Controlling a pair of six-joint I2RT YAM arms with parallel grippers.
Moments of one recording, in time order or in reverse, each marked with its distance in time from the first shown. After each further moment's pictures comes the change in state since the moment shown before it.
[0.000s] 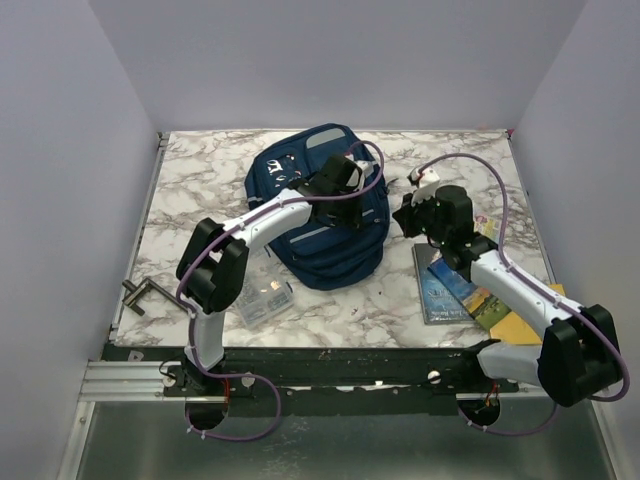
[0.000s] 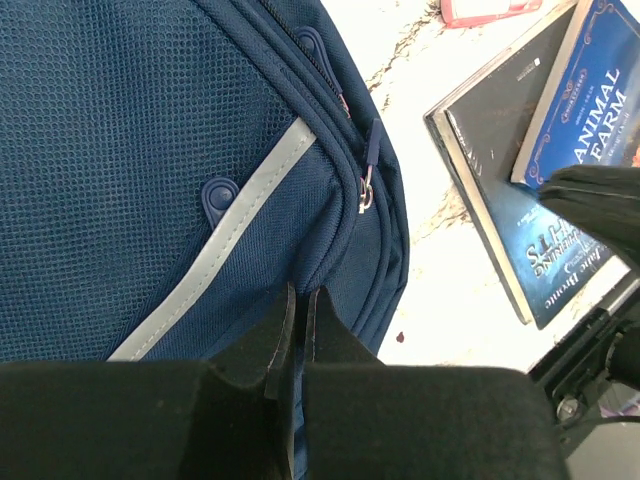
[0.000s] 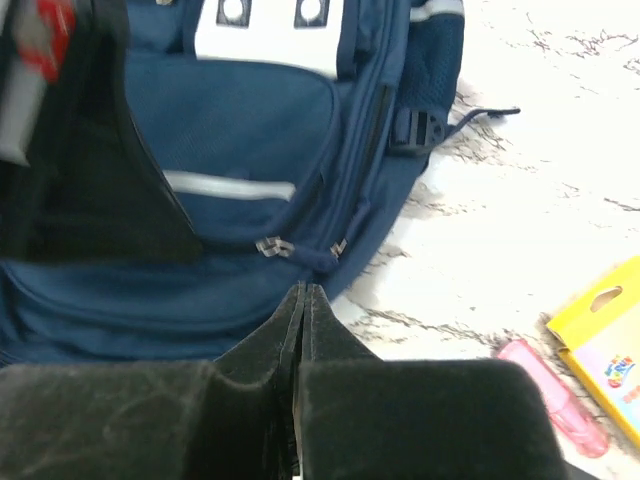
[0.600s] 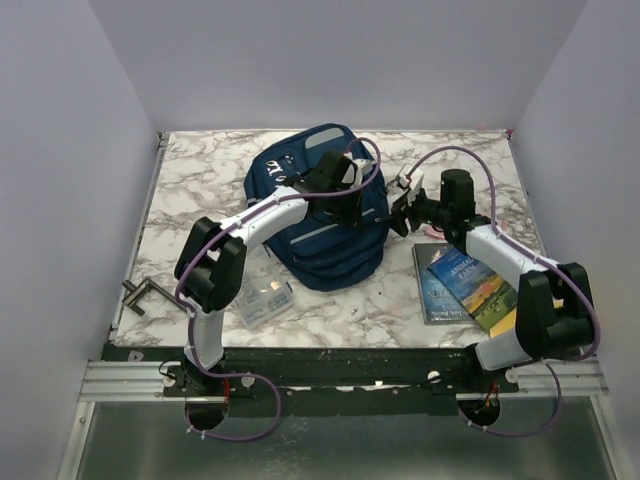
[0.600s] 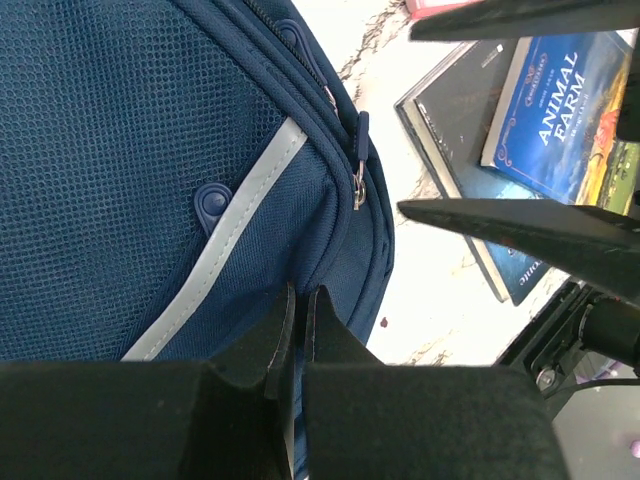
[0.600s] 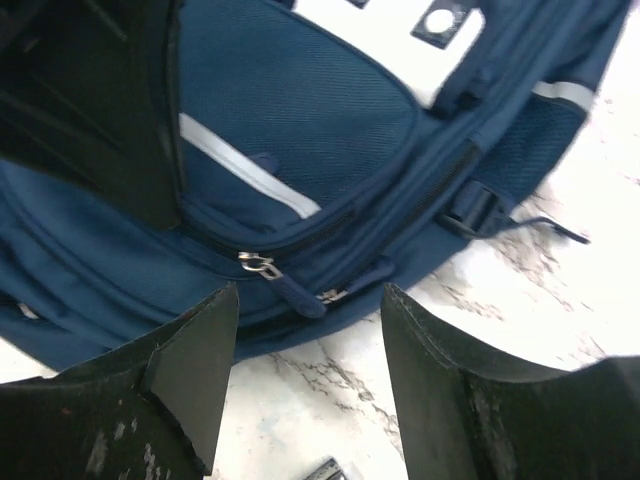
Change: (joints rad) left arm 0.029 -0.002 0.008 -0.006 0.111 0.015; right arm -0.155 0.227 0.066 0.056 -0.488 -0.484
